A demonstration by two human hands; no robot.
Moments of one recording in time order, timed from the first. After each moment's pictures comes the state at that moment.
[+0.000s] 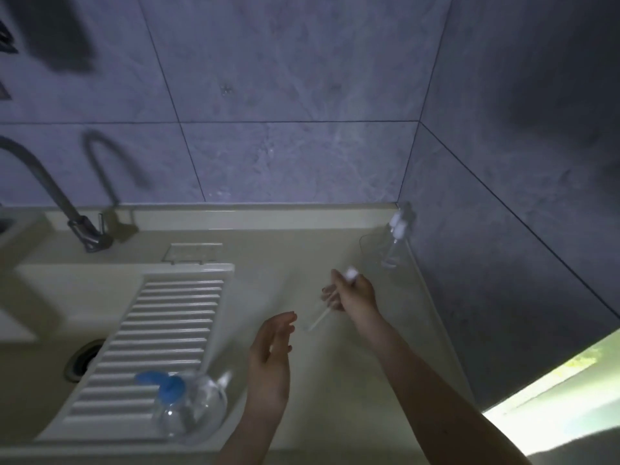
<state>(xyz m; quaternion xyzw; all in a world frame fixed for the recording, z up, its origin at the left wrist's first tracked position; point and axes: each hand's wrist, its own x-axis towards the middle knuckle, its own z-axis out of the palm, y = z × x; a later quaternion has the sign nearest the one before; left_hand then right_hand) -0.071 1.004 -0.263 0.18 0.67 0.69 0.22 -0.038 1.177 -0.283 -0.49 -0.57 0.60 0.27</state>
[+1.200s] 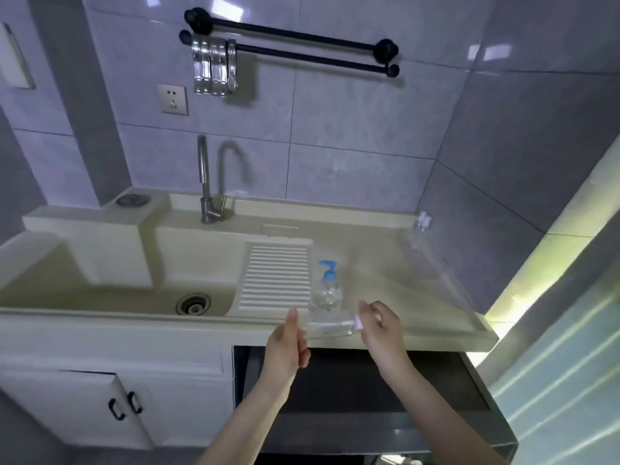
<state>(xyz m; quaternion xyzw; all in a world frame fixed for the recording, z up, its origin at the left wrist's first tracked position) -0.127 0.653 -0.235 0.19 0.63 0.66 0.36 -0.007 0.746 -0.200 -0.43 -0.65 0.50 0.37</state>
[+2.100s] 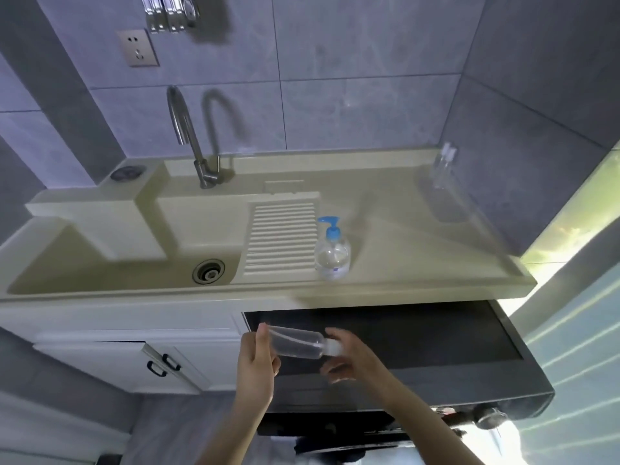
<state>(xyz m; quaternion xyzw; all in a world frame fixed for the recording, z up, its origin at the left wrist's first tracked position) -0.132 0.618 -0.302 0.21 0.70 0.63 0.27 0.004 0.730 -0.304 -0.36 -0.61 0.70 0.07</state>
